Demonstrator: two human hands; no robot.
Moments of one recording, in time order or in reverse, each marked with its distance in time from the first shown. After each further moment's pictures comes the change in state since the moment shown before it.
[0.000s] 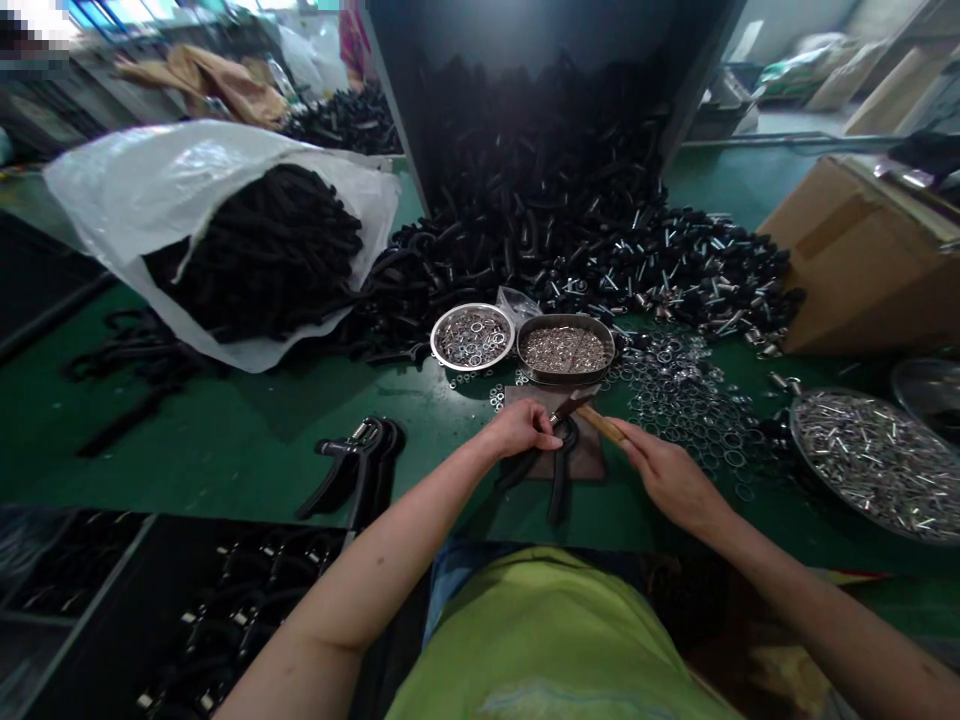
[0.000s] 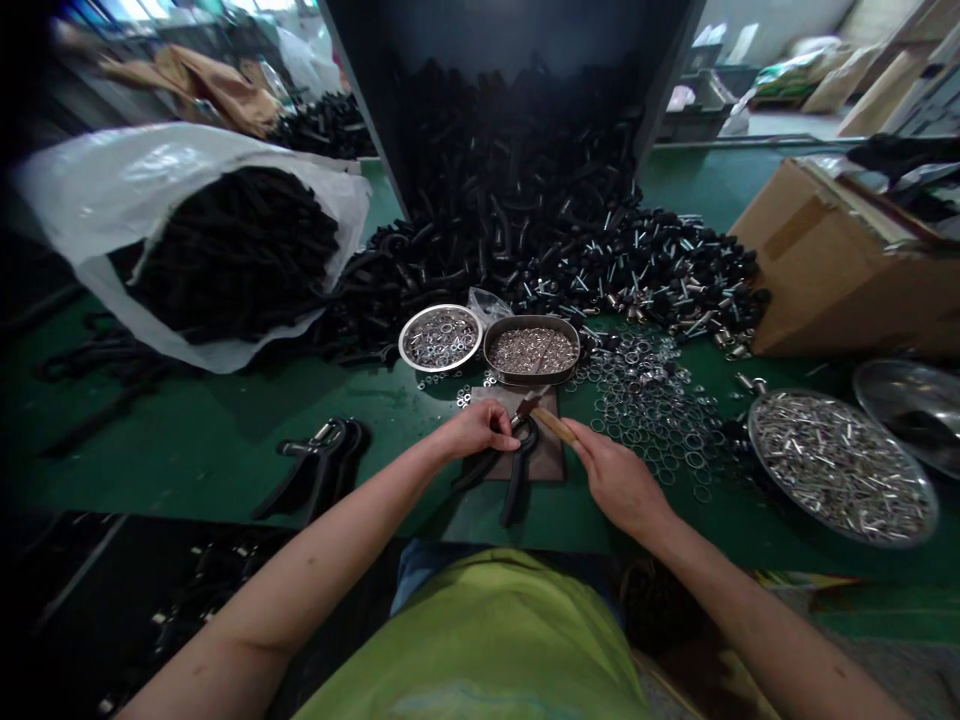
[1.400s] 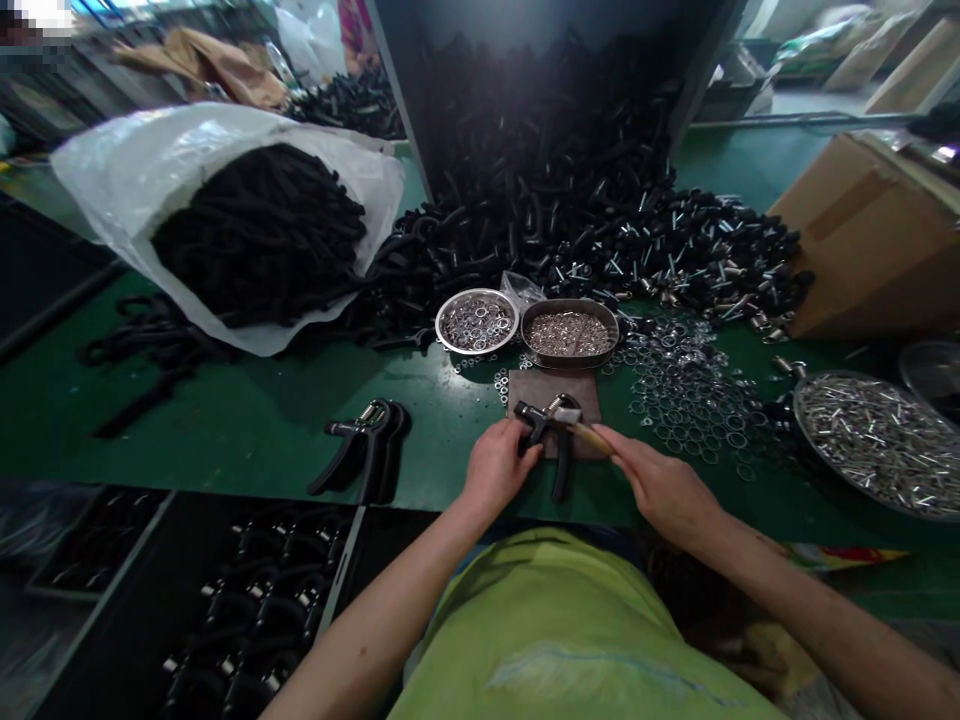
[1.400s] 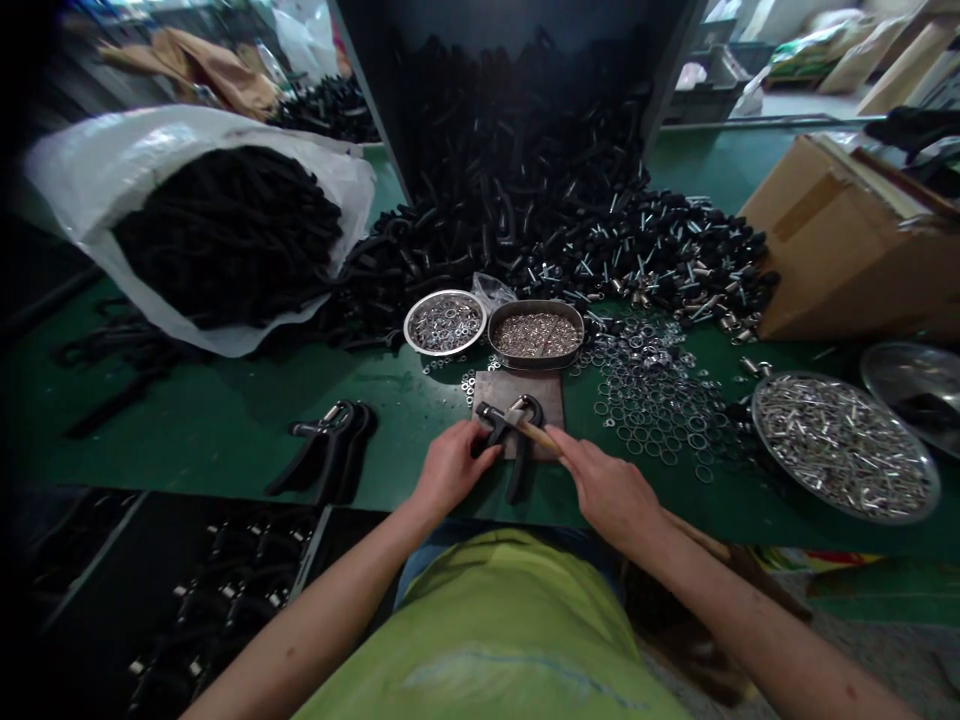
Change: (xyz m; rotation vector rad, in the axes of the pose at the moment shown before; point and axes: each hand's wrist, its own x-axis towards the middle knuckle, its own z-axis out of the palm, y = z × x) left_hand -0.087 -0.011 0.035 0.511 0.464 0.075; right_hand -0.035 -0.023 0.003 -0.051 0.046 -0.140
